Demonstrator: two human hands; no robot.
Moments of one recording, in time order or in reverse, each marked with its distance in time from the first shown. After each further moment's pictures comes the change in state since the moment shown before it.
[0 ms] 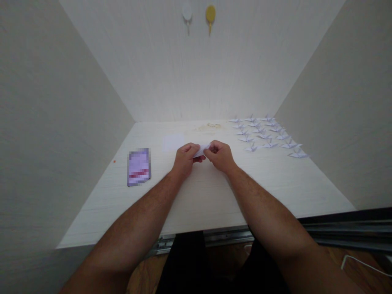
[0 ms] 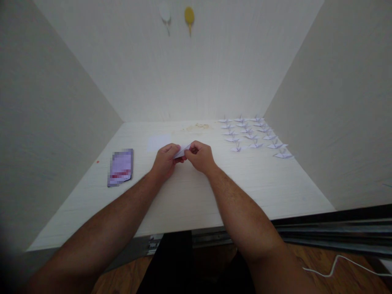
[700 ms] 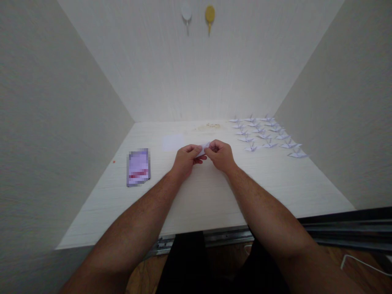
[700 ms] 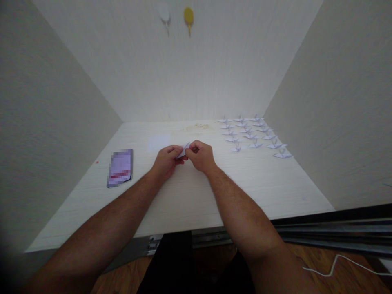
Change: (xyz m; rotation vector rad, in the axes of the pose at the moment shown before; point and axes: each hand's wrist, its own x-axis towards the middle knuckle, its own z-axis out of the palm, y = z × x) left_hand 0.001 -0.002 -0.003 -0.038 0.004 -0.121; right_hand 0.002 0.003 0.000 0.019 0.058 -0.007
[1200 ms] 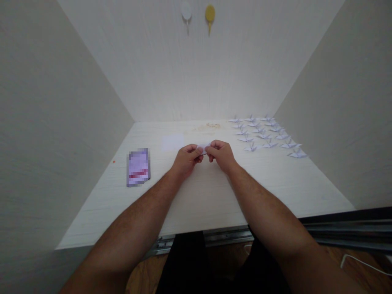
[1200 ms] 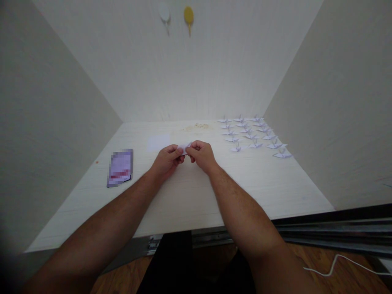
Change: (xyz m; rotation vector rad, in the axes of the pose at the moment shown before) left_hand 0.001 0.000 0.000 -0.063 -0.106 0.052; right_hand 0.004 0.008 -0.001 0.343 -0.136 0.174
